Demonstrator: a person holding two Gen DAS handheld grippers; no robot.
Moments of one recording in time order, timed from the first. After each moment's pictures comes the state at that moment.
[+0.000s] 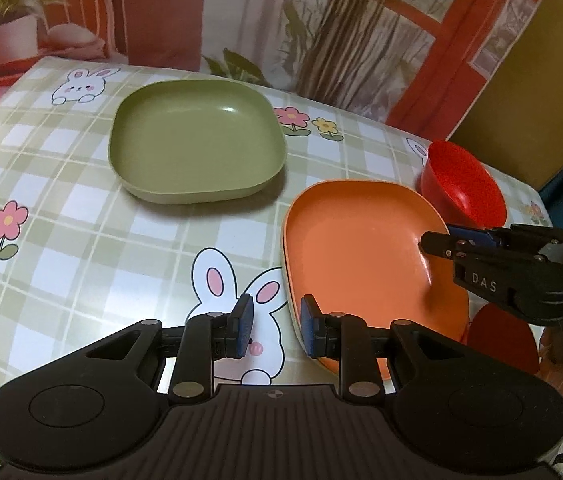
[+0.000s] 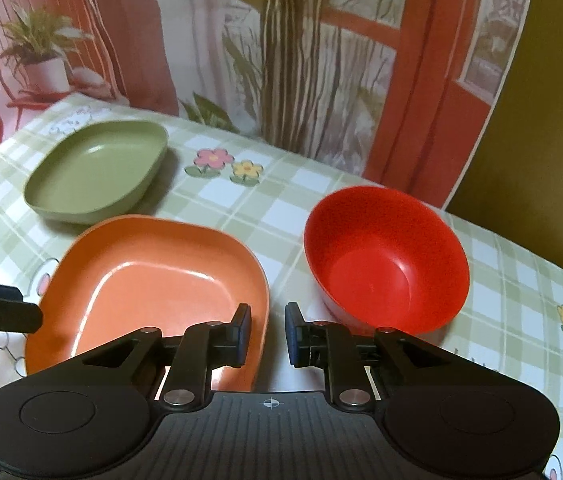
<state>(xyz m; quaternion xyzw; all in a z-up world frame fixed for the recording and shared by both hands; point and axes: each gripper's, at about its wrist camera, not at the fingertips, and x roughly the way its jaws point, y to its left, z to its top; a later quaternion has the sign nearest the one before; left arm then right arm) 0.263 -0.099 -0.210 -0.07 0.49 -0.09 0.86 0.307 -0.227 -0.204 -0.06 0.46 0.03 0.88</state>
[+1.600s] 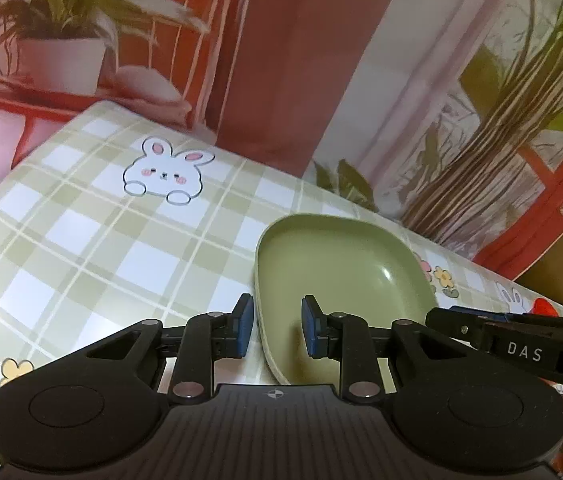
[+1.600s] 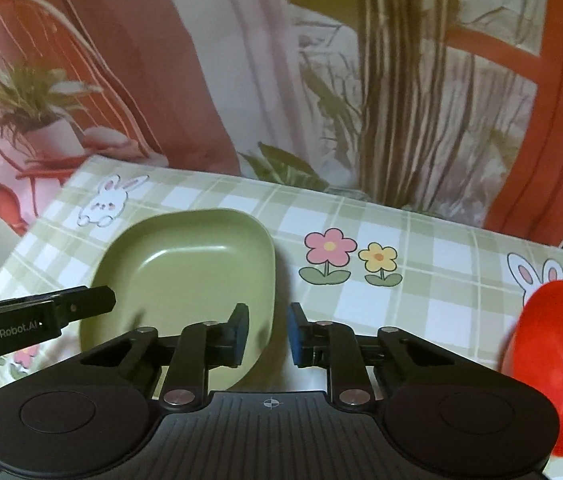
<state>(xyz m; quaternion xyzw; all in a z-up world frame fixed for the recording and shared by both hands) 0.359 0.015 -0.225 -0.14 0.41 -0.04 0.90 0.421 -0.138 -0.206 0.05 0.46 0.04 0.88</state>
